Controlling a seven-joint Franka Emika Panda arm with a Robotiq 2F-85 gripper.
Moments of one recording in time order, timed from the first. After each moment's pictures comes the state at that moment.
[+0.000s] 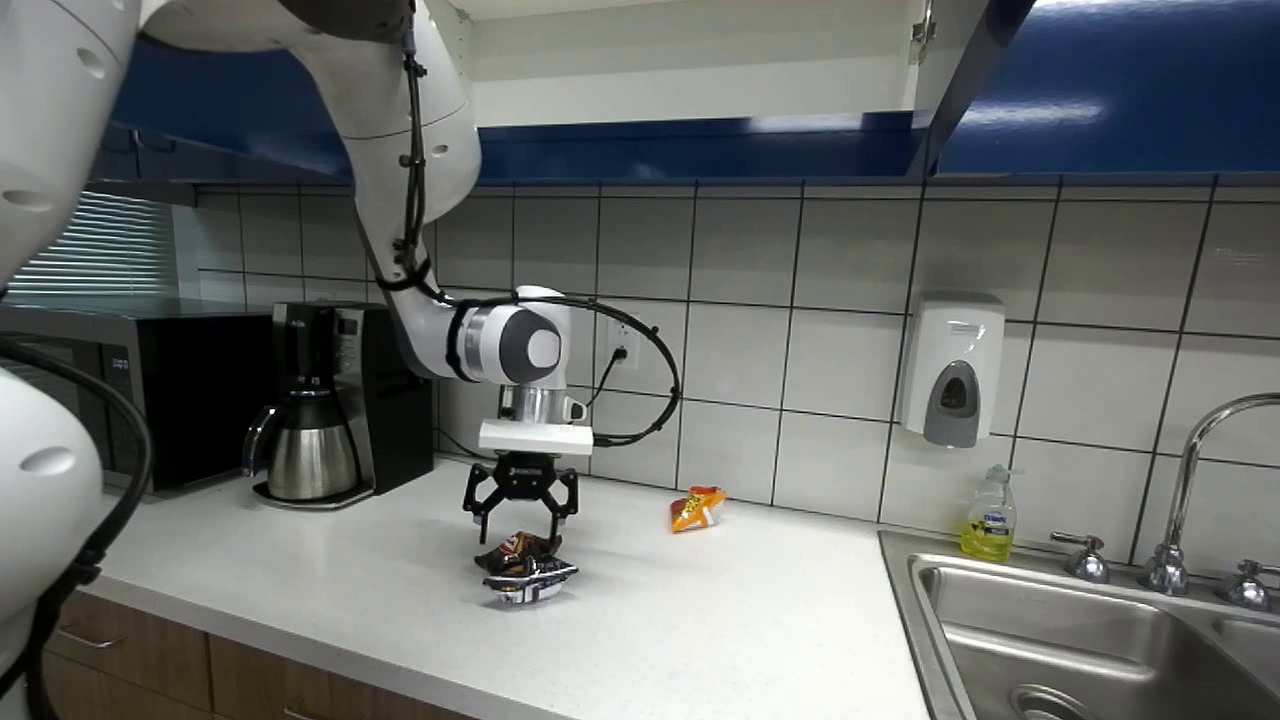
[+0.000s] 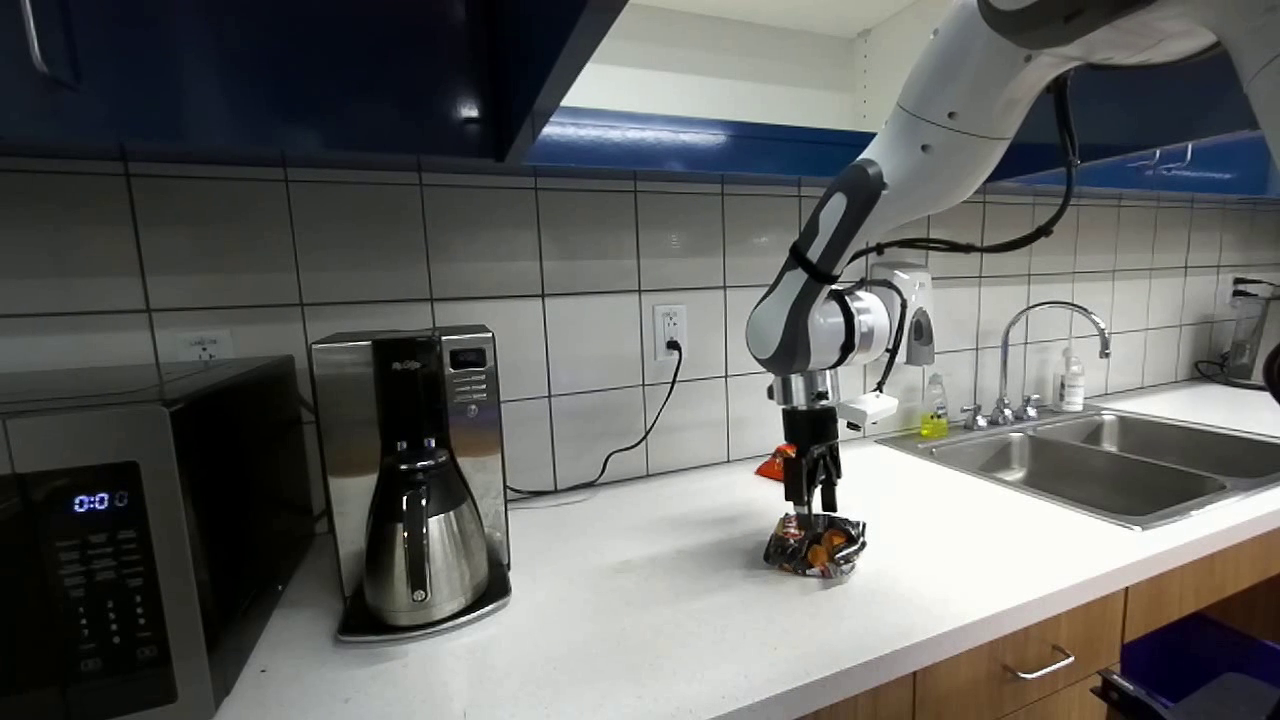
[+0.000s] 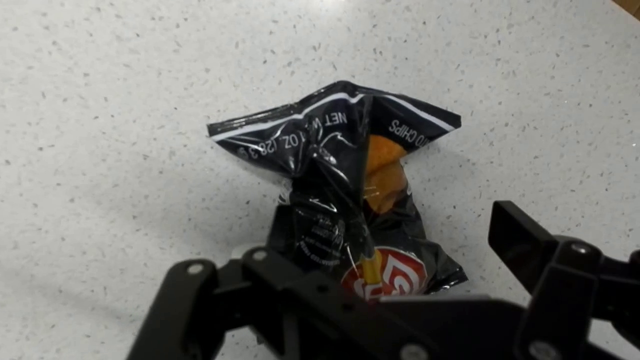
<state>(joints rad) -0.04 0.34 -0.01 -2.18 0.00 2.39 -0.61</state>
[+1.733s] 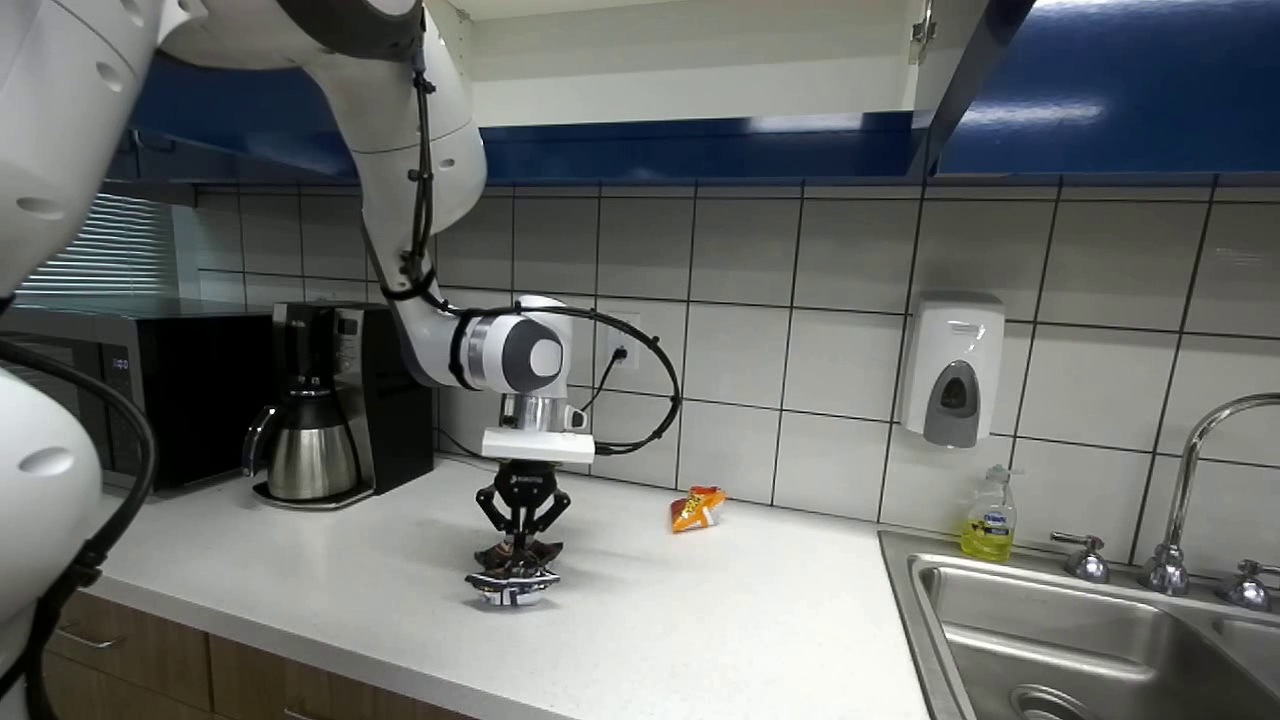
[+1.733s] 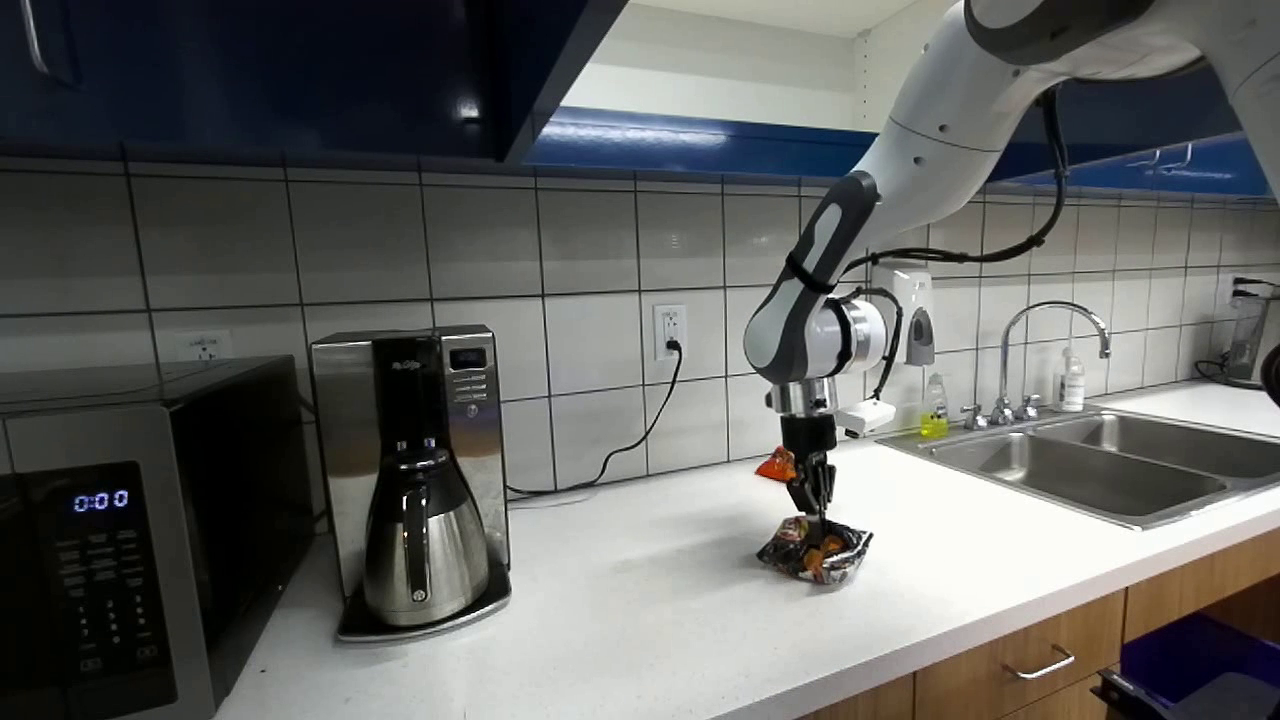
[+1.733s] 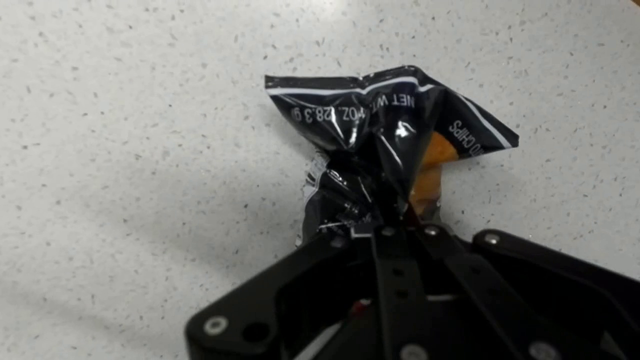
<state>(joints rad) -0.04 0.38 -0.01 -2.16 0.00 2.39 -0.62</state>
